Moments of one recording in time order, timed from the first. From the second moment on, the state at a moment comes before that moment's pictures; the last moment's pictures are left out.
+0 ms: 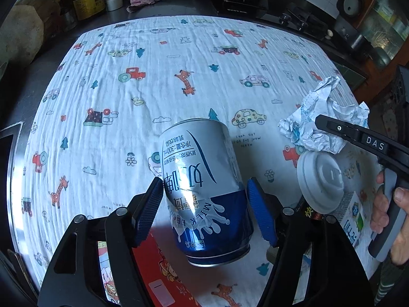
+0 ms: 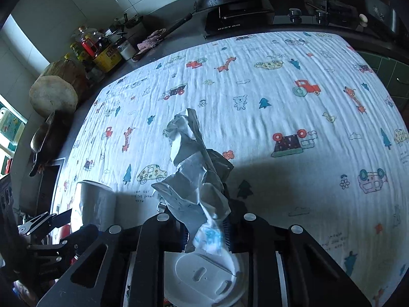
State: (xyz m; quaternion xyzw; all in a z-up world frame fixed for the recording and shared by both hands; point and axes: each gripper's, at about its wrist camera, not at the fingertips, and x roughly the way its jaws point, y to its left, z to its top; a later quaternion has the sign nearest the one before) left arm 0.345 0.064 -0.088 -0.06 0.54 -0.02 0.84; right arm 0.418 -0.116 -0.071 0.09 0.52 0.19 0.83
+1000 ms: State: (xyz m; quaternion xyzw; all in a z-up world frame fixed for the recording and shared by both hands) left arm 0.308 -0.078 0.000 -0.01 0.46 -0.17 0.87; right arm 0.315 -0.331 -0.013 0.11 0.46 0.04 0.88
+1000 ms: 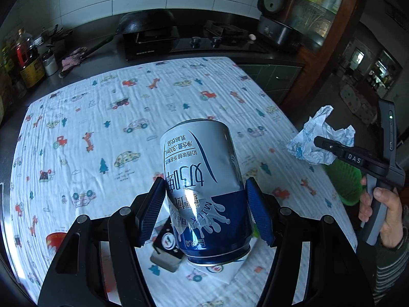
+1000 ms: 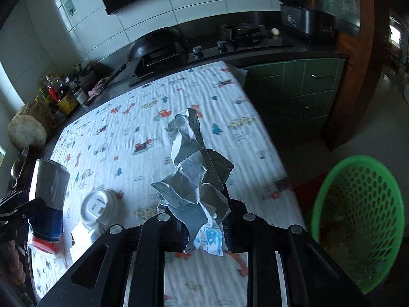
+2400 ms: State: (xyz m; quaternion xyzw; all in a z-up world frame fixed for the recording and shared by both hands) left arm 0.259 -0.389 0.003 0.08 0.45 -0.36 0.81; right arm 0.175 -0.576 -0.033 0.12 0.44 -0.16 0.88
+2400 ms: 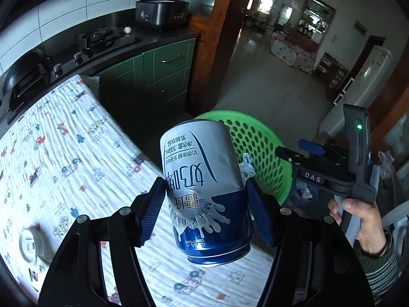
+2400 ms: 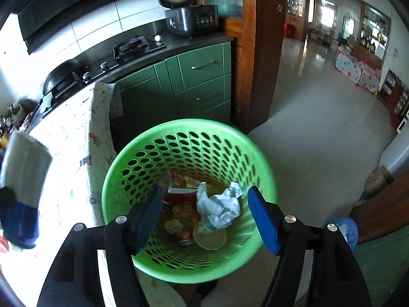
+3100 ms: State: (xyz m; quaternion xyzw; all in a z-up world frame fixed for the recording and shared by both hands) left arm 0.272 -0.500 -0.041 0.09 0.49 -0.40 0.77; right arm 0.099 -0.593 0.005 0.09 0.40 -0.18 0.90
